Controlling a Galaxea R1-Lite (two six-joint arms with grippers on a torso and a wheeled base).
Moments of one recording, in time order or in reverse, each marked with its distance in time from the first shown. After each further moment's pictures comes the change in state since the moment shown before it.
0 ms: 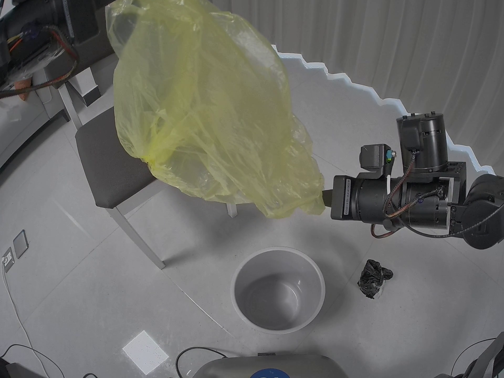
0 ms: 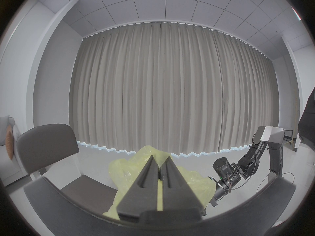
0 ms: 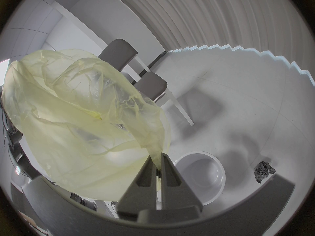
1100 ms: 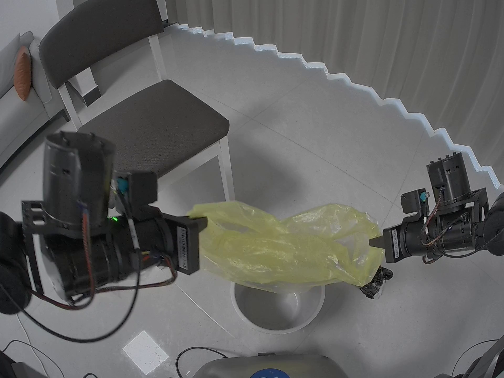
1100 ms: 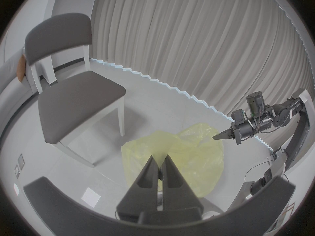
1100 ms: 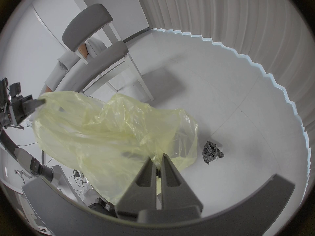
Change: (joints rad) left arm -0.072 0.138 0.490 0.046 0.258 -0.450; right arm -0.199 -0.100 0.203 0.226 -0.085 -0.293
